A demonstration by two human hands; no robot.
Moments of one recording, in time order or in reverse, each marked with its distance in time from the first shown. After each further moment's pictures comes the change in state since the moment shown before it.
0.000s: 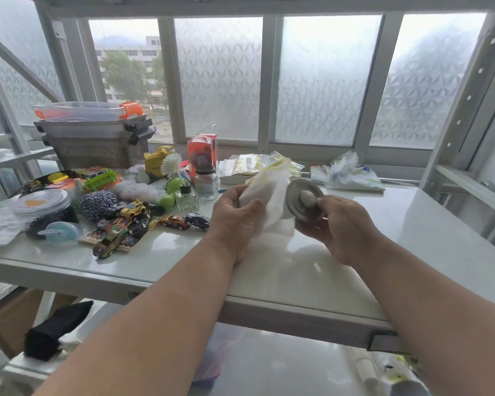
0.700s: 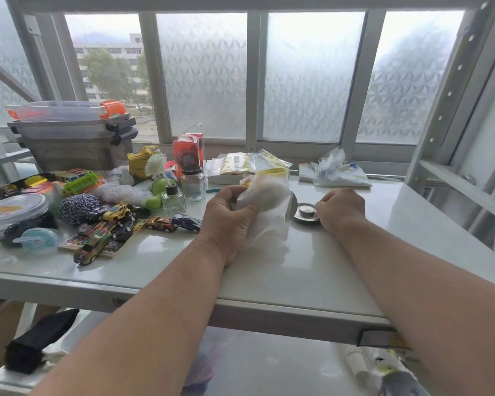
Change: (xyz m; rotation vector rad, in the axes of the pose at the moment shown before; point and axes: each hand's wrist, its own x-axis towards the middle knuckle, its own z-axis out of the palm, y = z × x) left_hand 0.008 -0.012 0.001 0.112 -0.031 0.057; right_hand 0.047 -0.006 -0.024 -0.989 0.427 -0.090
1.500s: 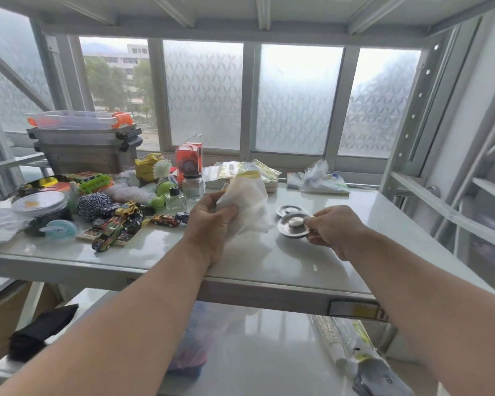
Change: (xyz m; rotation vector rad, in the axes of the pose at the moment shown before) left_hand -0.037 0.022 -0.020 -0.177 0.012 -0.069; right_hand -0.066 0.012 -0.050 0.438 -0.237 0.112
